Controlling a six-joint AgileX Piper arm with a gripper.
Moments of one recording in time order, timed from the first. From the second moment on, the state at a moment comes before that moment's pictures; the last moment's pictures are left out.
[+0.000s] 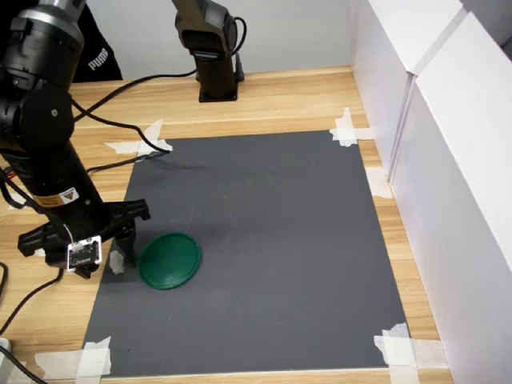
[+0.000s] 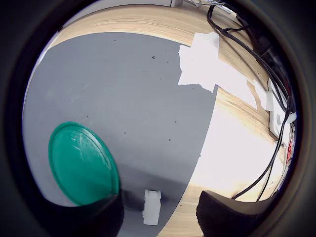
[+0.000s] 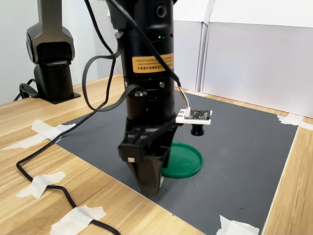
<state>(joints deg) -15.0 116.1 -89.1 0.6 50.5 -38.2</state>
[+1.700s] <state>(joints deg) -14.1 109.0 -89.1 0.0 53.1 -39.9</state>
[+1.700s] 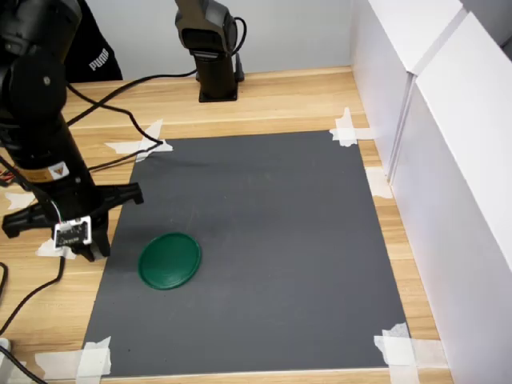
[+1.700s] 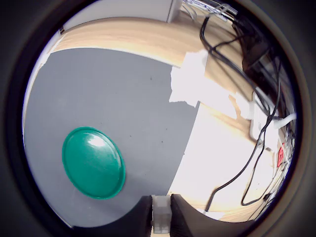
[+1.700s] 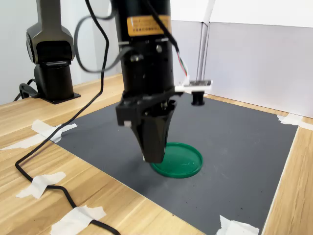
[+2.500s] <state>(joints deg) -3.2 105.9 -79.6 -1.7 48.7 -39.5</state>
